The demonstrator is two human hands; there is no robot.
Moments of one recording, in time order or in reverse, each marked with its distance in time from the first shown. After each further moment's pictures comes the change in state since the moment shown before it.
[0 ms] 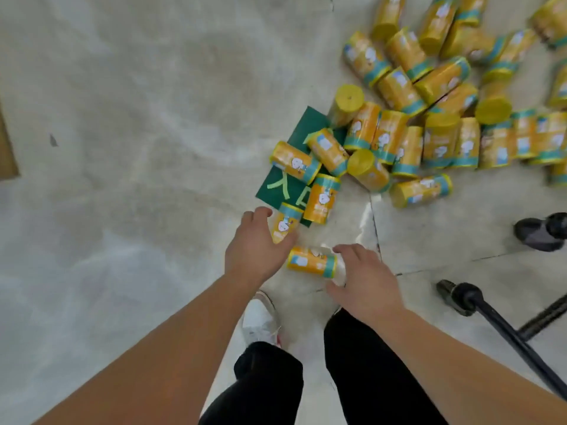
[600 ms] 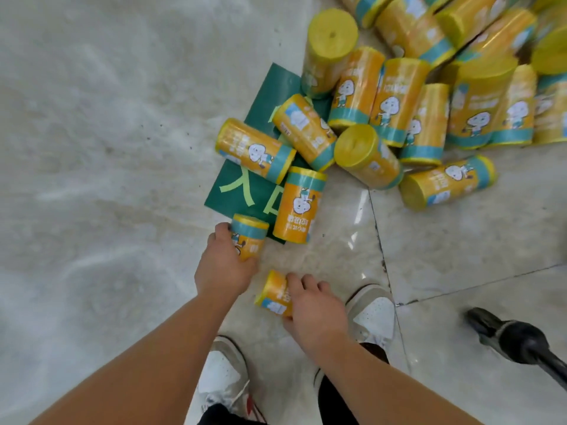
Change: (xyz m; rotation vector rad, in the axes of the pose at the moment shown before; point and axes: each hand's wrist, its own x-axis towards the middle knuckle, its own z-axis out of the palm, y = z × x) left_hand 0.133 -0.062 0.147 0.033 -0.012 -0.207; right_hand 0.122 0.049 0.156 -0.089 -0.259 0.024
